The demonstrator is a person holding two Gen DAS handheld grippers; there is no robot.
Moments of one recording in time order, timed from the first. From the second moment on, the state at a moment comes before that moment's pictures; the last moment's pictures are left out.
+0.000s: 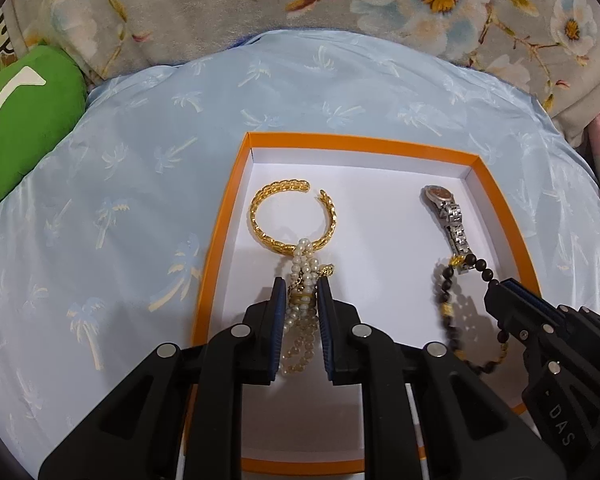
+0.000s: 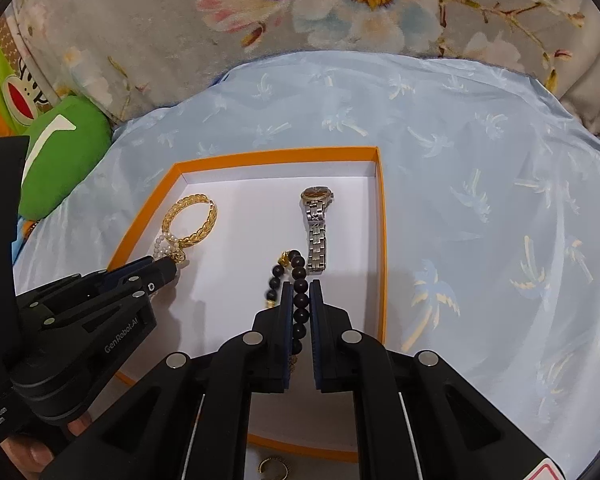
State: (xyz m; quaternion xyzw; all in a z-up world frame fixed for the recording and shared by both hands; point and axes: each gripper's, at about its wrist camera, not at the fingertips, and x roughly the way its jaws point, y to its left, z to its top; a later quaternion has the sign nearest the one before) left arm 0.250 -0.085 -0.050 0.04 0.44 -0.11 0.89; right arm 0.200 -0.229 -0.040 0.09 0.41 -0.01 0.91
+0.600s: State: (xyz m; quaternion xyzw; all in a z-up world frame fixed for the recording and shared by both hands) left arm 0.242 -0.086 -0.043 0.04 0.42 -0.11 0.90; right arm 0.189 -0.231 -0.035 0.09 0.39 -0.02 0.91
